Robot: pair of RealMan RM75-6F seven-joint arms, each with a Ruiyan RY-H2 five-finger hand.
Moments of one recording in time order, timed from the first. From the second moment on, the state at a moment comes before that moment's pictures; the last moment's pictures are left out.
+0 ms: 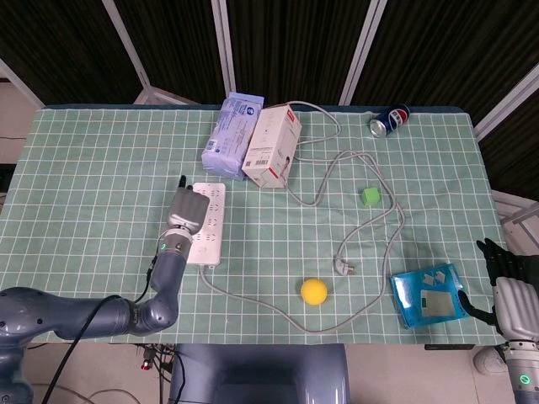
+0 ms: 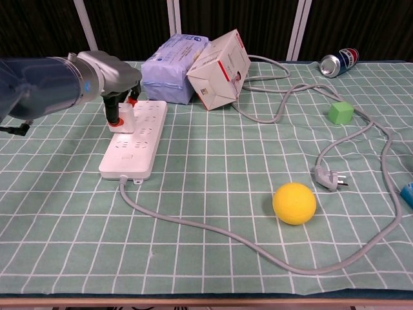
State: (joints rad) left arm -1.18 -1.63 -0.16 -1.46 0.23 1.13 1.23; right arm 0.06 -1.08 0.09 -1.69 -1.40 1.42 0.13
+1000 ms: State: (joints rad) left arm -1.19 -1.67 -0.14 -1.43 0.23 1.12 1.27; right arm 0.06 -1.08 0.09 -1.69 -1.40 1.42 0.14
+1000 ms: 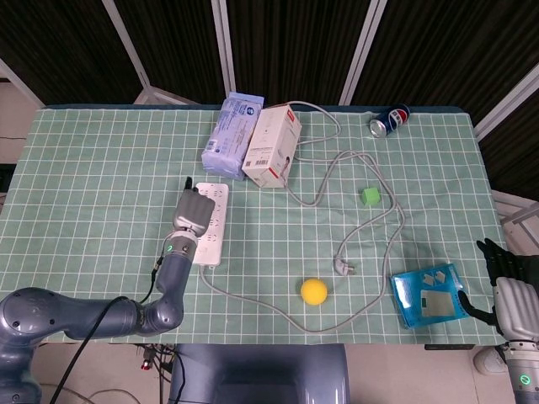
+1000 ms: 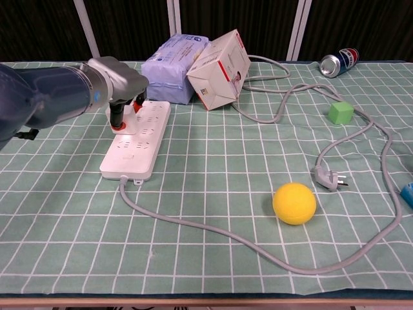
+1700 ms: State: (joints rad) left arm -1.20 -1.70 -0.14 -1.40 0.25 1.11 1.27; right arm 0.06 -1.08 0.09 -1.69 -1.40 1.42 0.14
